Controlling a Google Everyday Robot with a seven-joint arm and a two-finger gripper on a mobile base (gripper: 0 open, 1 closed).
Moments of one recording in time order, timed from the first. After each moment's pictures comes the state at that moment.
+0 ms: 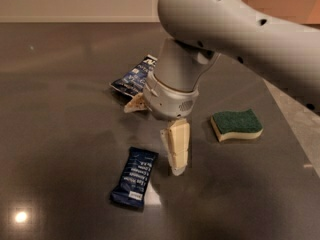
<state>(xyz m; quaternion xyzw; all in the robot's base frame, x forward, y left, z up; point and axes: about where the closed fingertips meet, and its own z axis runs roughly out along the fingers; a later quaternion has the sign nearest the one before) 0.417 0.015 0.860 -0.88 0.45 0.13 0.11</state>
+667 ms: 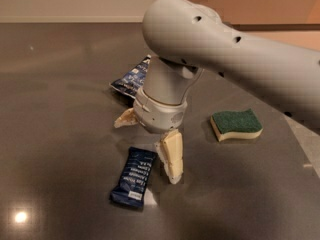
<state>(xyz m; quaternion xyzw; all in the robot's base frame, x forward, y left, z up) 0.404 0.031 0.832 -0.91 0.38 0.14 0.10</state>
